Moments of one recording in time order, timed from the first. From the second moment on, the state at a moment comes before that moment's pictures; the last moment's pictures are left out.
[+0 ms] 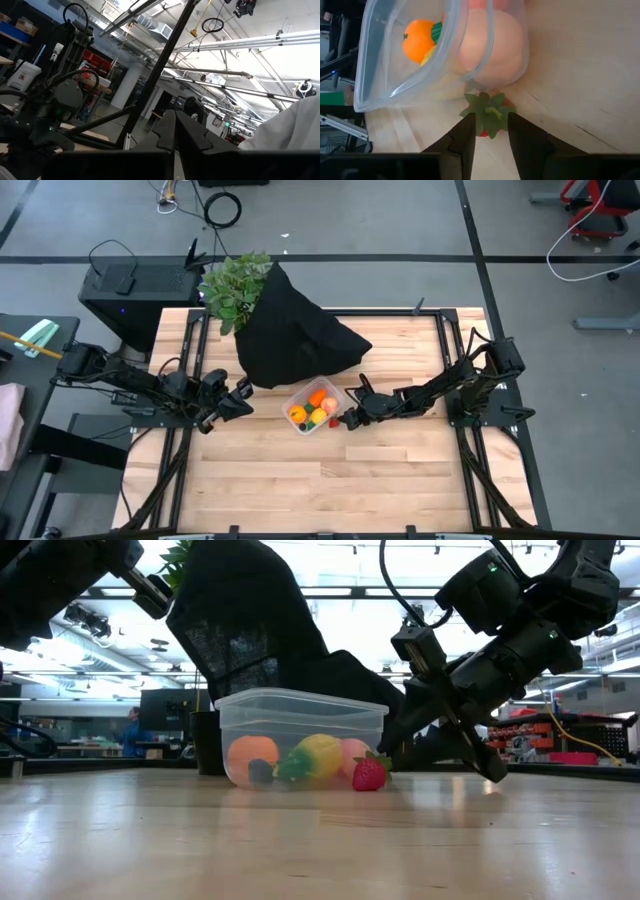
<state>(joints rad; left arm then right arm) -0.16 0.98 0.04 1.42 0.16 -0.62 0.15 1.70 0.56 0.50 0.16 1.24</state>
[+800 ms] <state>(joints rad) -0.16 0.98 0.04 1.42 0.16 -0.62 0.15 1.70 0.56 0.49 0.18 1.25</state>
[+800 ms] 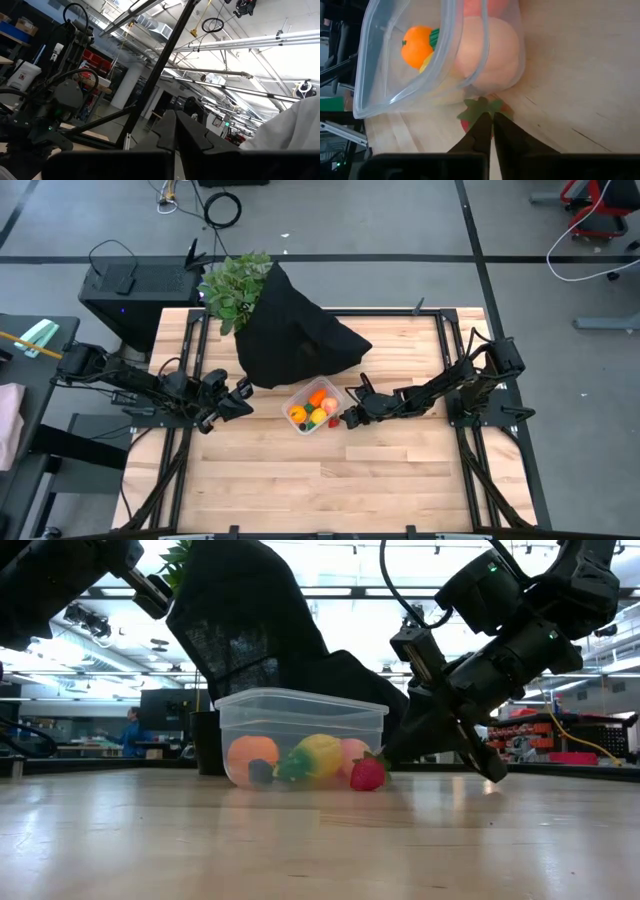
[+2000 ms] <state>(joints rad) -0.16 0.98 0.04 1.41 0.16 -0.62 0.20 1.70 1.03 0.16 0.24 0.95</state>
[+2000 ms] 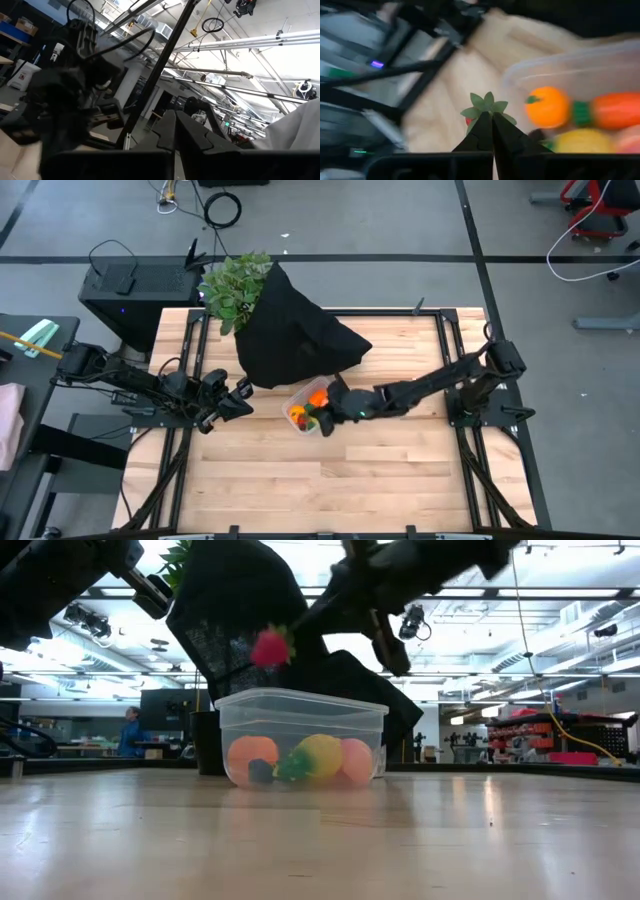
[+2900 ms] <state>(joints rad) -0.16 0.98 0.04 1.38 0.16 -0.62 0.15 1.80 1.17 -0.09 0.18 0.93</state>
